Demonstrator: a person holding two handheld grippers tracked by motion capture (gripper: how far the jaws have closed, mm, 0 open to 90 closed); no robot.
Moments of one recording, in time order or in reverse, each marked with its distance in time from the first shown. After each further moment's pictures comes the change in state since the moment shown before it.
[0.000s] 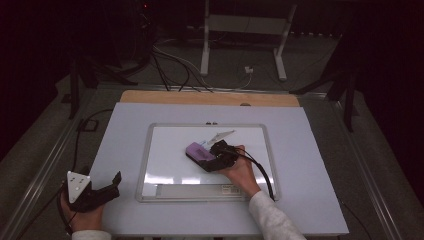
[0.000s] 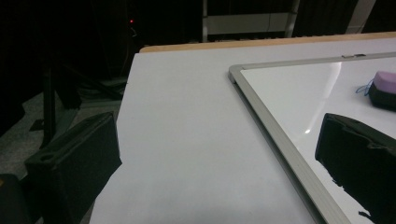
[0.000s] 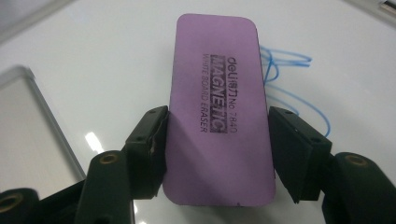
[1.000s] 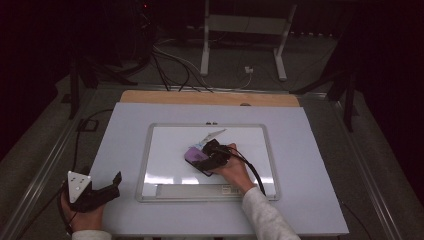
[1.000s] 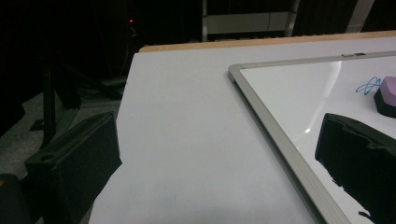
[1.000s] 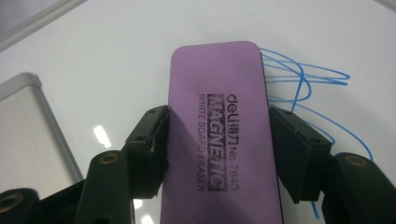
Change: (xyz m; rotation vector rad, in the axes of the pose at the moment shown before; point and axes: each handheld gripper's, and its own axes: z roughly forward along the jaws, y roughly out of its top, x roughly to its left) left arm -0.001 0.000 0.000 0.003 0.000 0.006; right arm 0.006 0.012 0.016 0.021 0.042 -0.021
